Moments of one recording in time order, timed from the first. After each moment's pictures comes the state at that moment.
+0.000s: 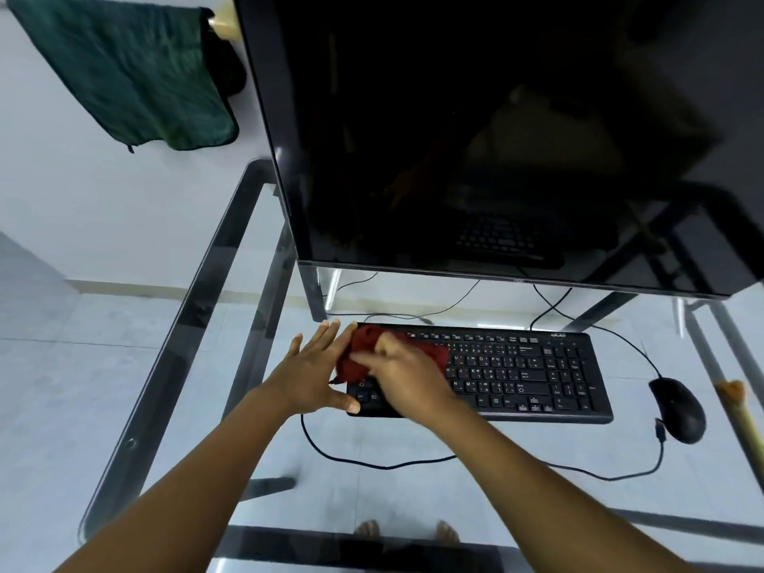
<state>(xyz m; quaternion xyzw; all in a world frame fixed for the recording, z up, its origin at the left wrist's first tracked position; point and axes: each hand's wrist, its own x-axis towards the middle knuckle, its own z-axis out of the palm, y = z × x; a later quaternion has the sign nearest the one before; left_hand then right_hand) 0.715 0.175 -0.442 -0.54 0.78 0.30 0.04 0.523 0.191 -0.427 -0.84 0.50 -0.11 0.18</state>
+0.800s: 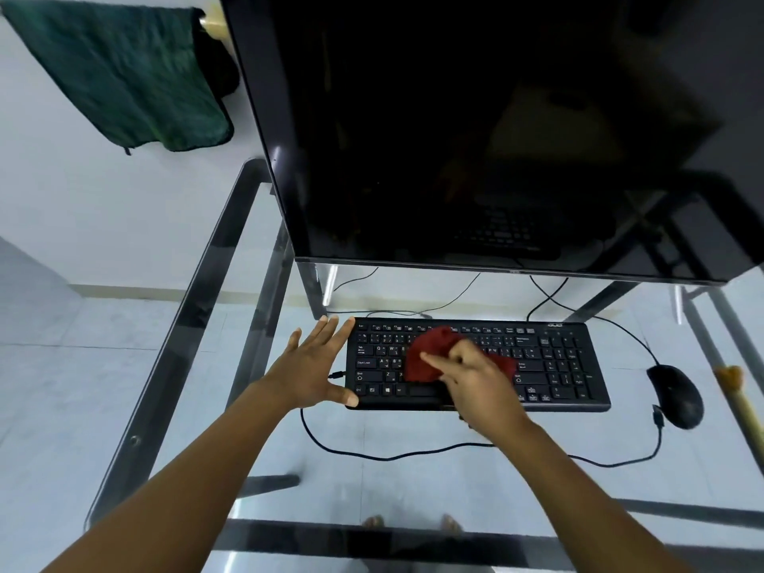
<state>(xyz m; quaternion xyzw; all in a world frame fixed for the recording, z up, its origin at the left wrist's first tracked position) 0.712 0.176 -0.439 -0.54 0.79 0.28 0.06 0.440 0.223 -0.437 -0.77 0.60 -0.18 0.16</state>
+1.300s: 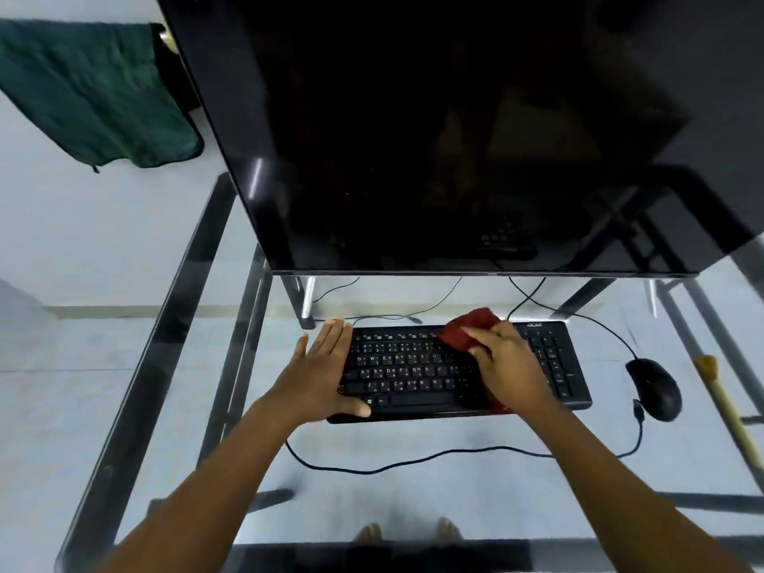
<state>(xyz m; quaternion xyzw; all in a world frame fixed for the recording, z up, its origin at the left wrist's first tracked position) 0.674 0.176 -0.425 -0.53 0.80 0.25 0.05 0.380 0.197 -0.427 -0.67 0.70 -0.19 0.17</state>
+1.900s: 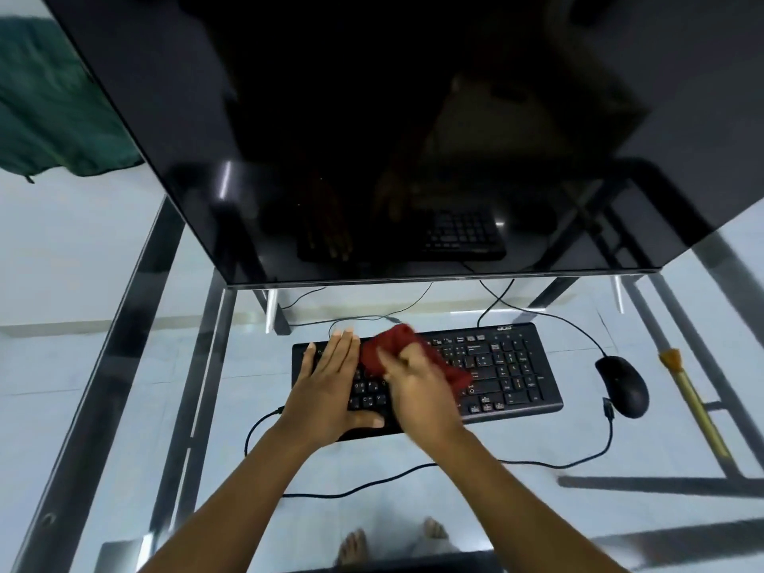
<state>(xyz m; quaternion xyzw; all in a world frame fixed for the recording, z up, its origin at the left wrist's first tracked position) 0.620 0.178 -0.447 -0.52 0.83 0.21 0.01 0.452 0.206 -0.442 -0.72 0.66 -0.16 0.16</state>
